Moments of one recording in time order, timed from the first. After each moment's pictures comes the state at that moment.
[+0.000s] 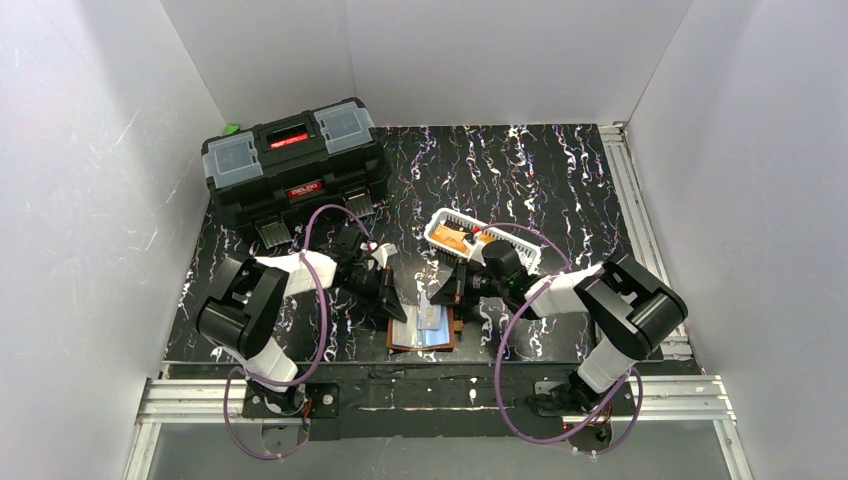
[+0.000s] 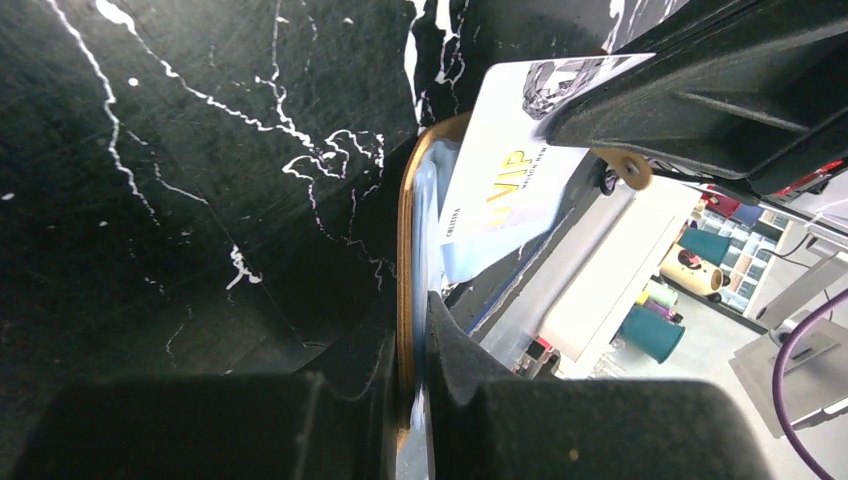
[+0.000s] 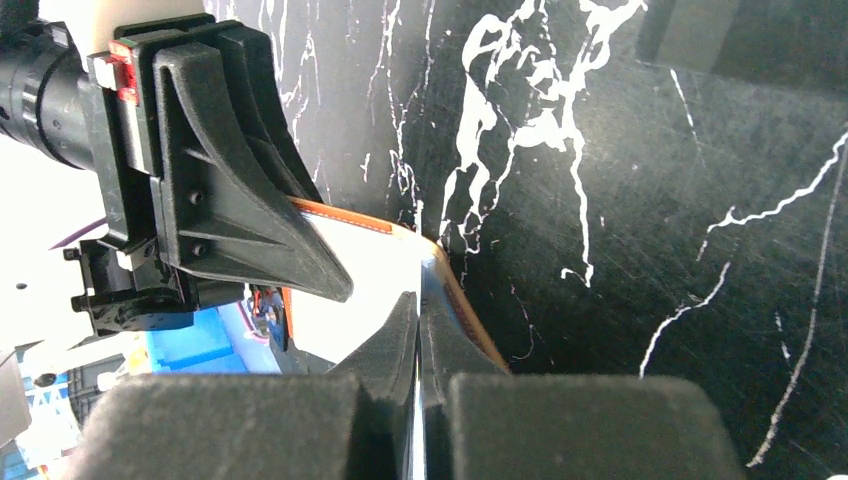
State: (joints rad) left arm -0.44 1.62 0.70 -0.32 0.80 -0.46; right arm 0.71 1.62 0.49 0.56 -0.49 0.91
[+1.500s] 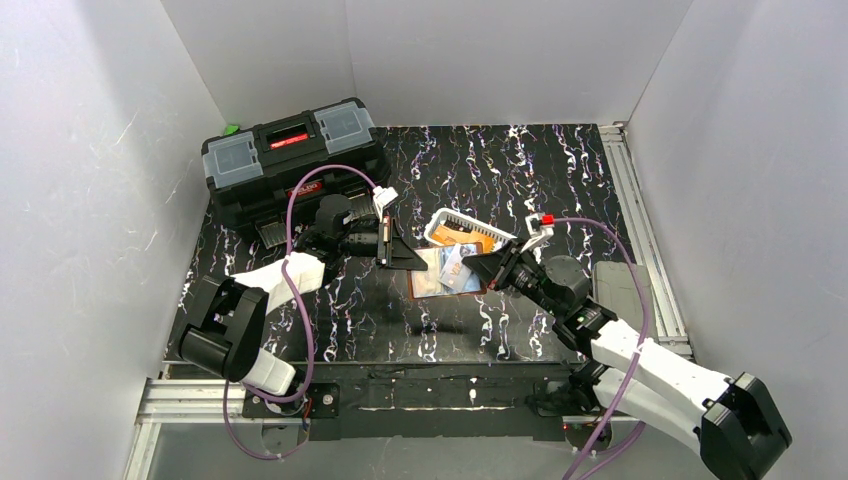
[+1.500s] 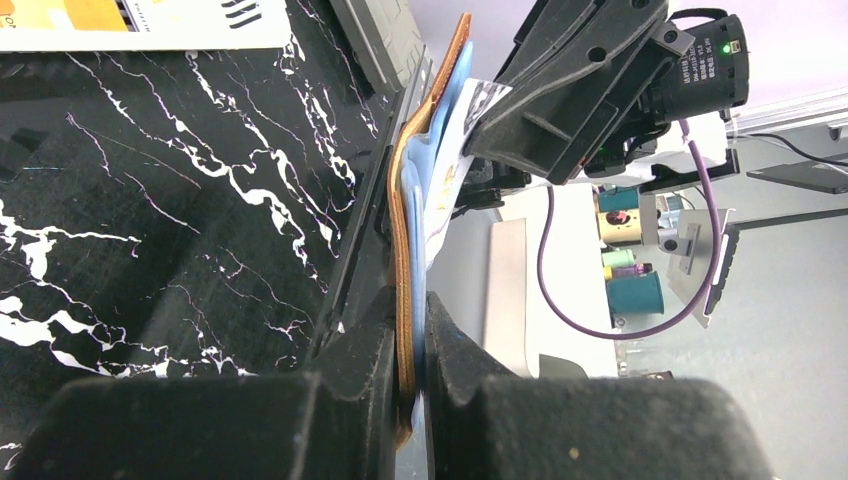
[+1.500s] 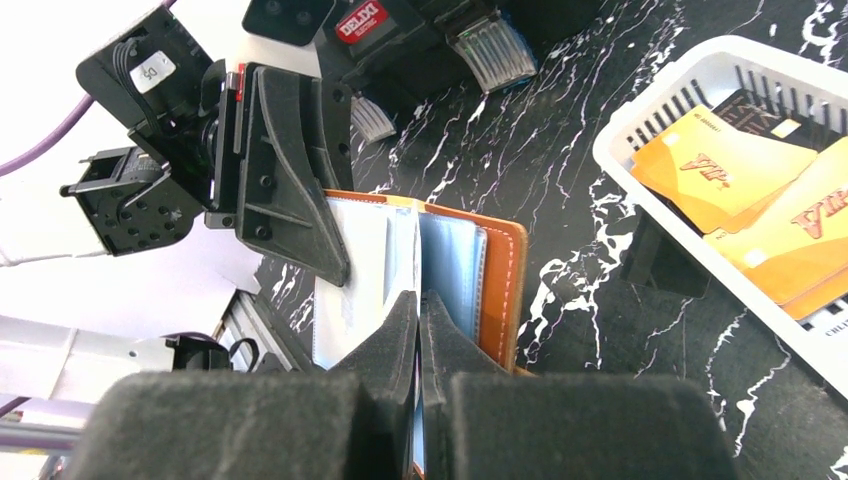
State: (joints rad) left arm -0.41 1.47 0.70 0.44 1.13 -0.84; right arm 0.70 0.83 0.34 0.42 -0.11 0.76
